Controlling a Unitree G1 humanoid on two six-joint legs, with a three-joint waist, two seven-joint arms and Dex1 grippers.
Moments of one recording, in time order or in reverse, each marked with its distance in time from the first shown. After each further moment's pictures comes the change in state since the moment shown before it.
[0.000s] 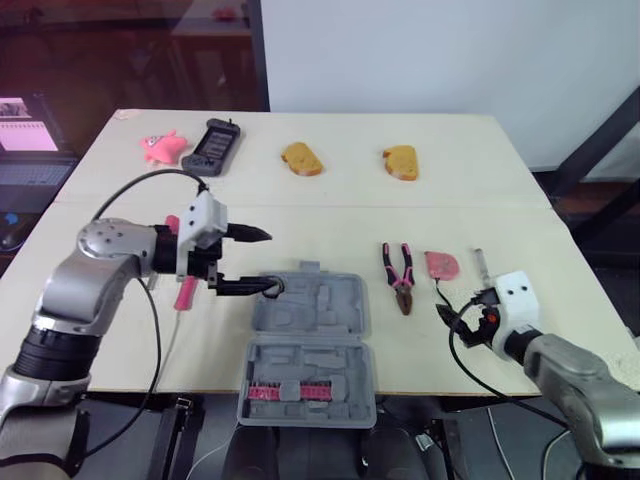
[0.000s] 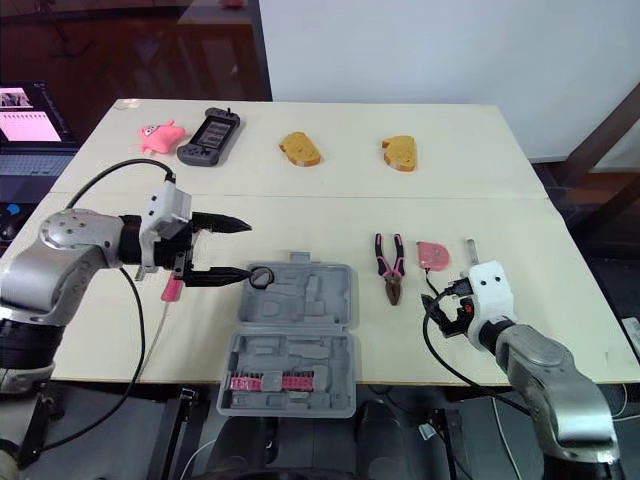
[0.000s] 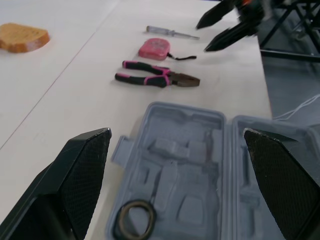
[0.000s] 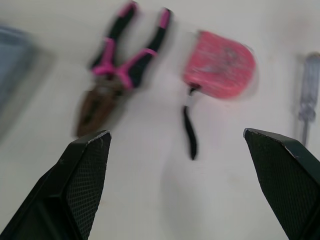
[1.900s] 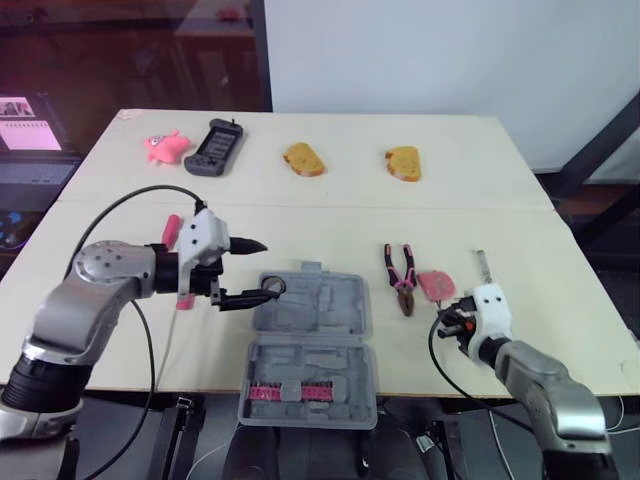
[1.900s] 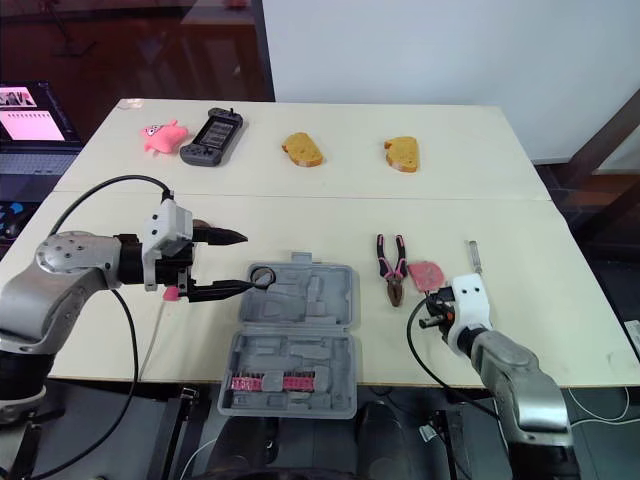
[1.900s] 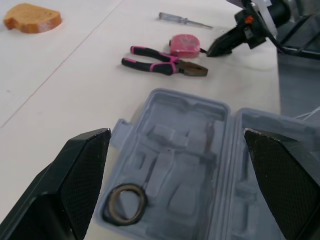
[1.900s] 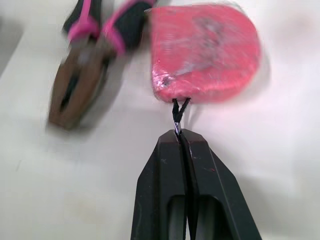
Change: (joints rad) left arm 0.120 -0.002 0.031 -0.126 -0.005 0.065 0.110; right arm 0.056 0.125 0.016 0.054 -0.040 0.023 0.048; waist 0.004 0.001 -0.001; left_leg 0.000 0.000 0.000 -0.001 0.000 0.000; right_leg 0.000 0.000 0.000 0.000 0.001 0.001
